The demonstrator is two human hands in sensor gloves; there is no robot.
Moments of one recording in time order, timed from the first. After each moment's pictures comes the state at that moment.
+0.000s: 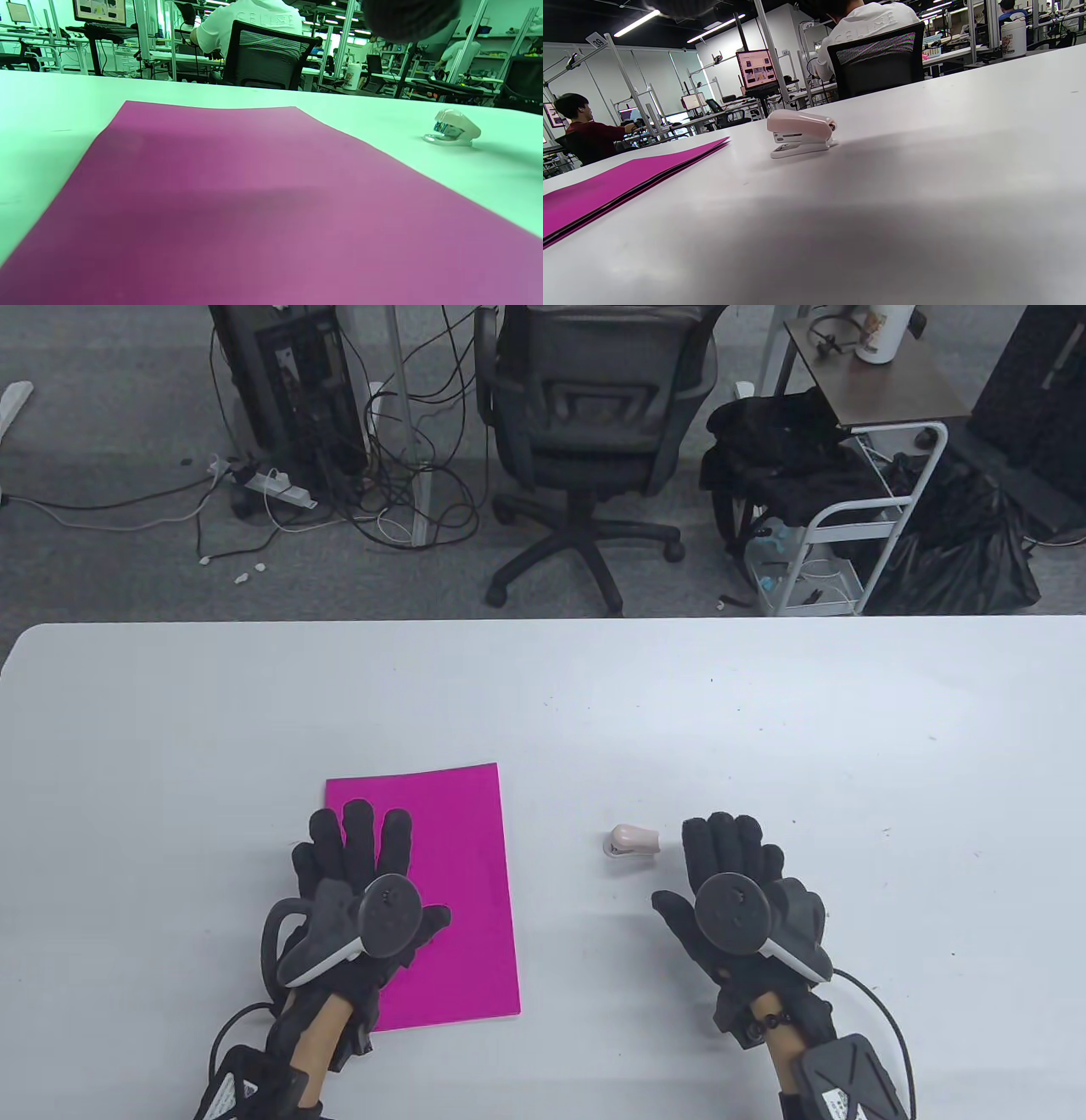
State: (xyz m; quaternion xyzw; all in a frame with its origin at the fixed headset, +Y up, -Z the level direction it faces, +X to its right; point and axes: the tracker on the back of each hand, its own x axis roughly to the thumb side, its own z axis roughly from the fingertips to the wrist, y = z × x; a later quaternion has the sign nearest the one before) left_hand -0.206 -0.701 -0.261 -0.10 -0.12 0.02 0.99; right_hand 0.165 -0.722 -0.272 0.14 0.01 0.98 0.15
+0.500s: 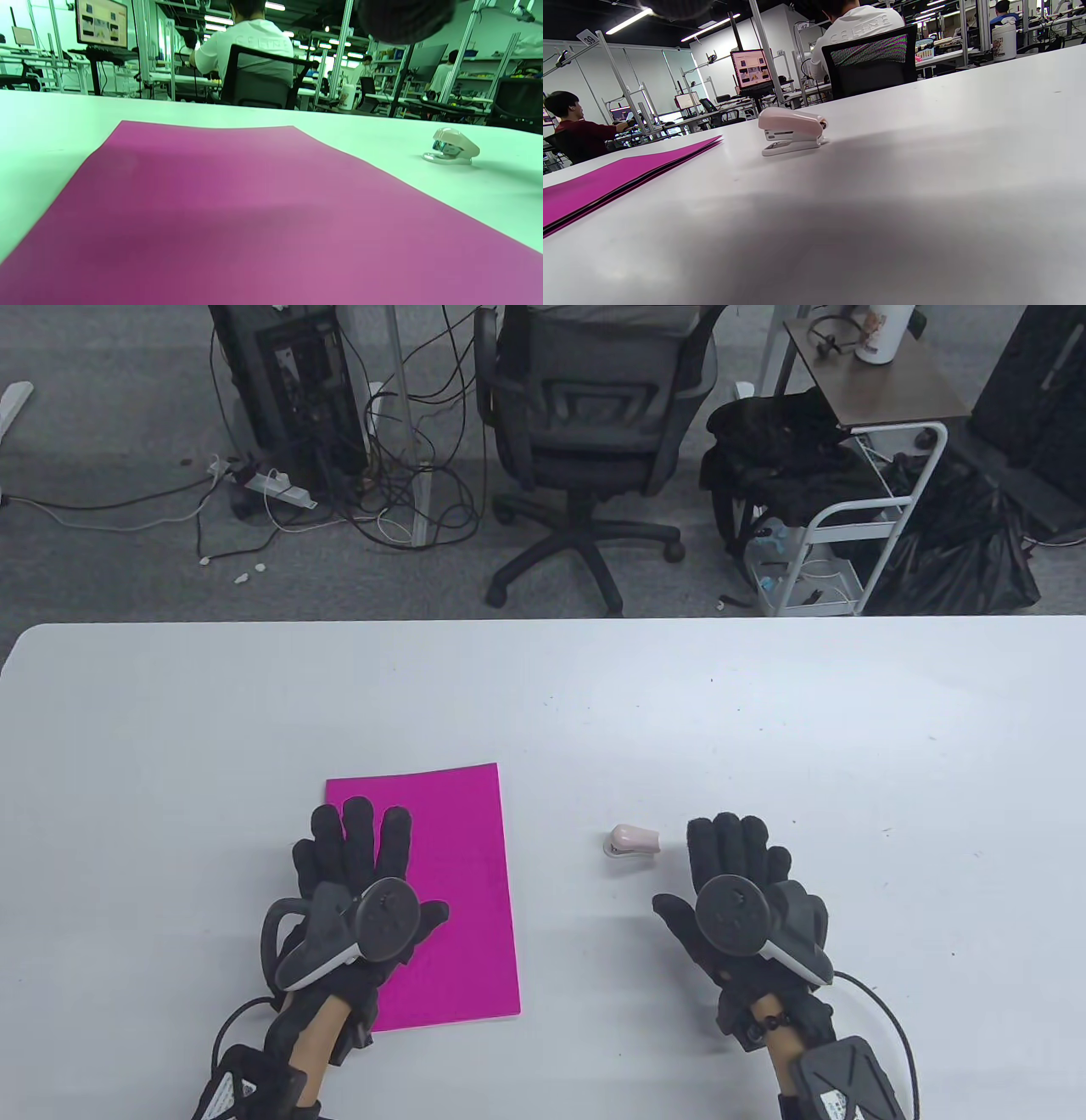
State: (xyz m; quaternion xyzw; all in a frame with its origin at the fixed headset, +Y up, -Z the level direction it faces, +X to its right) left_hand -0.207 -0.700 -0.261 -0.05 -0.12 0.03 0.99; right_hand 0.166 -0.723 -0.271 0.13 0.00 0.98 0.15
